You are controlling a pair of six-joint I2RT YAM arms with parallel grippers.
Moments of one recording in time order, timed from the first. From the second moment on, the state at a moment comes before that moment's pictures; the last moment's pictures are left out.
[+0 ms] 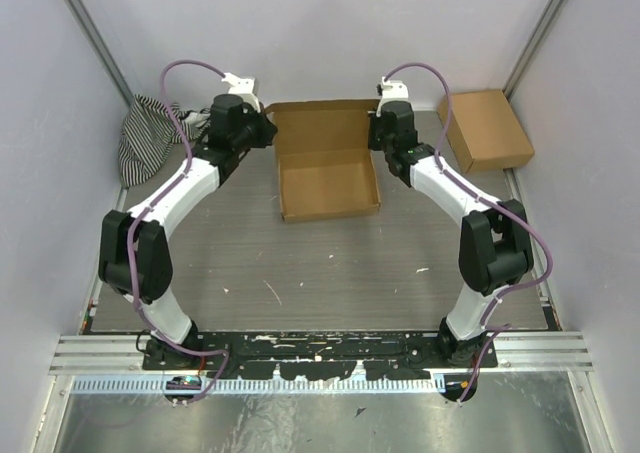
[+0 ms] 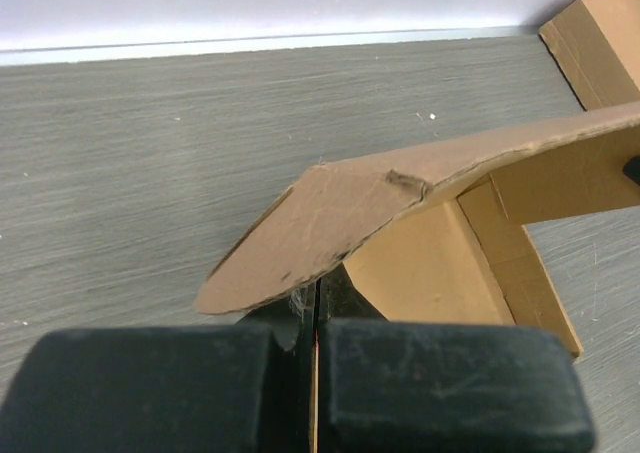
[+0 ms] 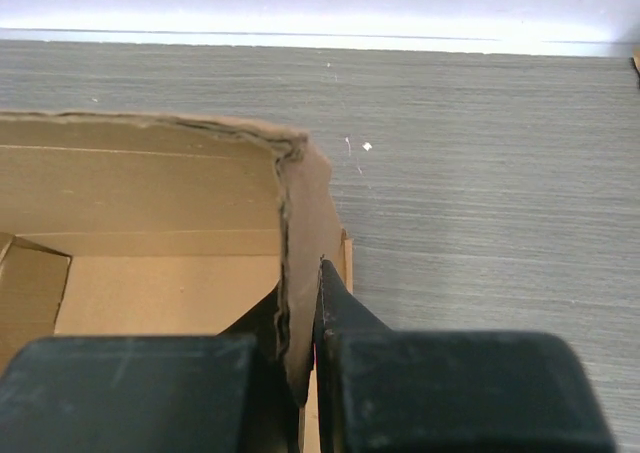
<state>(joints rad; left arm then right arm) -0.36 1.70 1.38 0.00 0.07 -0.29 0.36 1.75 1.37 0.00 0.17 0.17</state>
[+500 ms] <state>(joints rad) -0.37 1.71 1.29 0.08 0.06 -0.40 0.42 1.65 1.19 0.12 0.28 0.13</state>
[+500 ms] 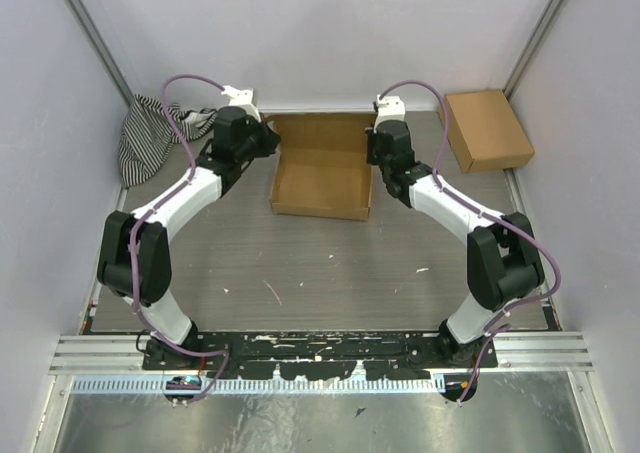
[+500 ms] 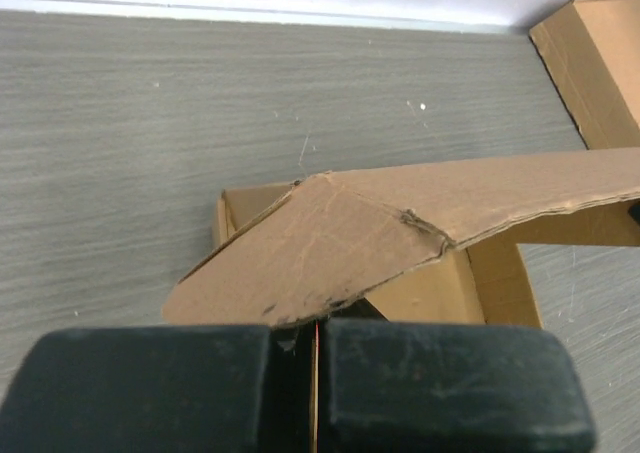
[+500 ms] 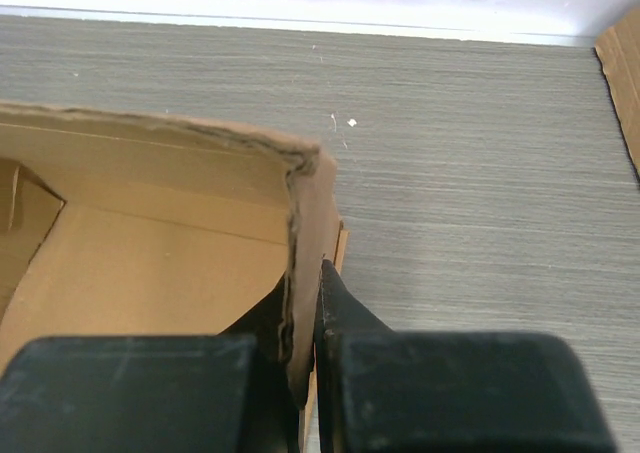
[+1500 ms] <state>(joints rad) -0.50 1.14 0.78 -0.16 -0.06 -0.42 0.48 1.17 0.68 -0.07 0.06 0.30</state>
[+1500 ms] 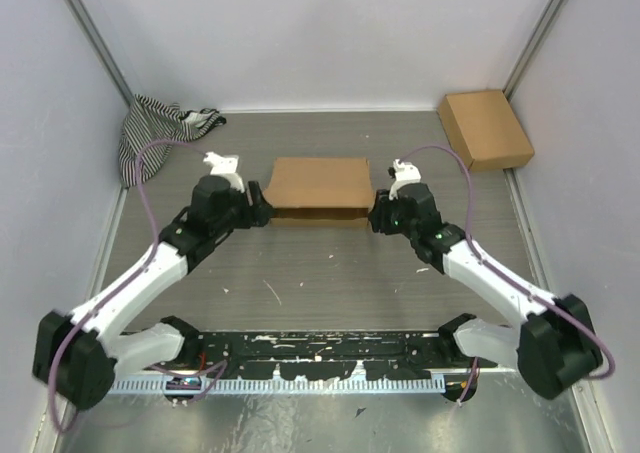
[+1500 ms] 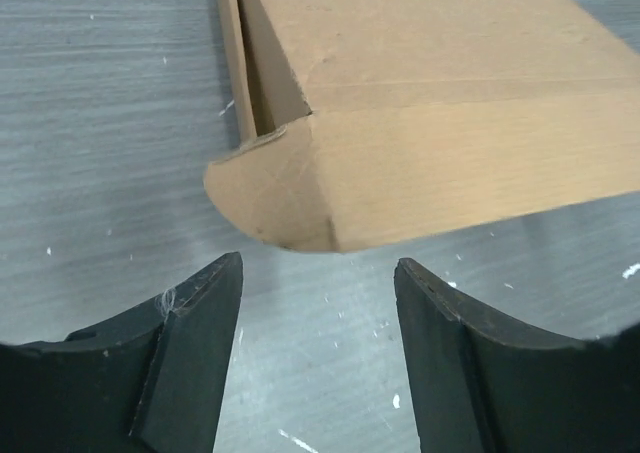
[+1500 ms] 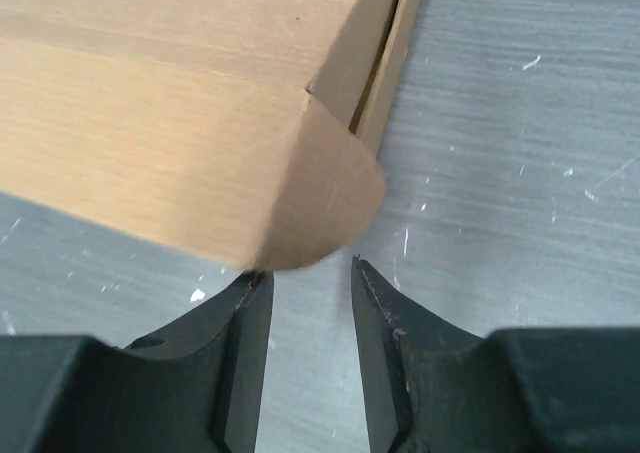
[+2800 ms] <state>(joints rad) -0.50 1.65 0.96 0.06 -0.15 -0.39 0.33 1.82 1.18 -0.11 -0.17 0.38</state>
